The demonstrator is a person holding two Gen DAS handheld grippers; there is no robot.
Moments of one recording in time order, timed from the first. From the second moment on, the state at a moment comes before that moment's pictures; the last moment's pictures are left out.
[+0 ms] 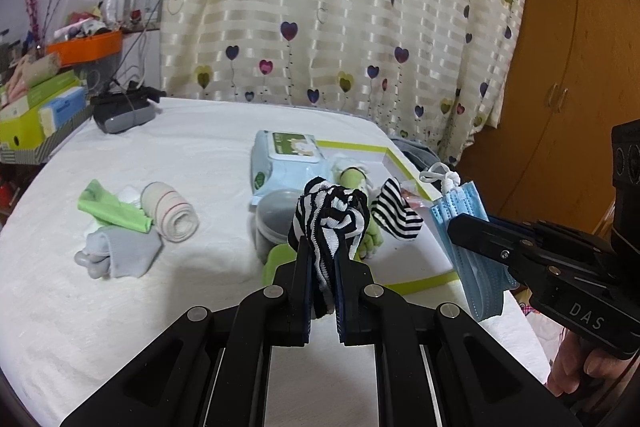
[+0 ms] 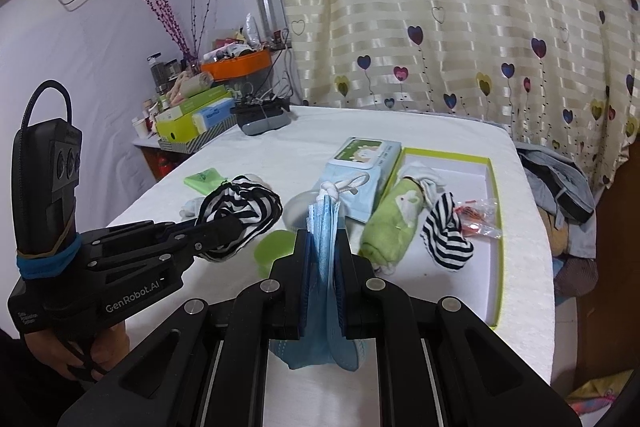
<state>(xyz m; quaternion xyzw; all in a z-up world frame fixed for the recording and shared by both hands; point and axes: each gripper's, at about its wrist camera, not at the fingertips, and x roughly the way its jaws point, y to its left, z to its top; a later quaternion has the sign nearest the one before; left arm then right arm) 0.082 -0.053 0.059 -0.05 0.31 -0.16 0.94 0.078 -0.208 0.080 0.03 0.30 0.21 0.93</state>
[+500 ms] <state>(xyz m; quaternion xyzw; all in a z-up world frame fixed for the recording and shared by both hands) 0.104 -0.097 0.052 -0.04 0.32 -0.18 0.93 0.092 -0.261 0.071 0.06 0.31 0.17 0.93</state>
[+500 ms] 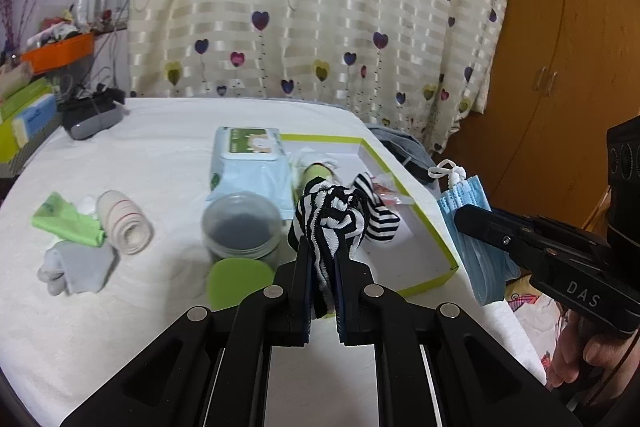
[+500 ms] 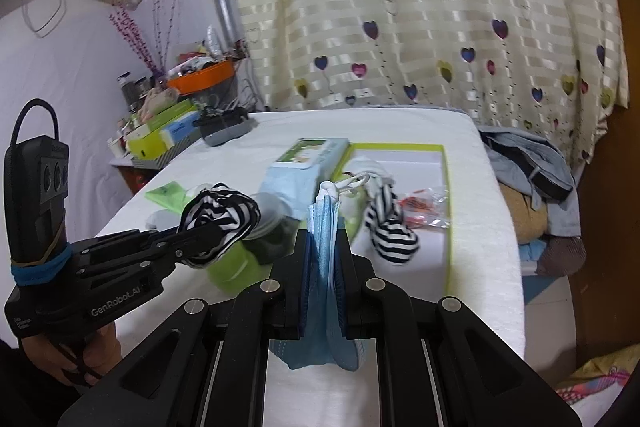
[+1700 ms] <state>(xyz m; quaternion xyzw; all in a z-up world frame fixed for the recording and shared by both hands) 0.171 -0.171 0.010 -0.01 0.38 -0.22 0.90 0.164 -0.300 0.011 0.07 0.37 0.12 0.92</state>
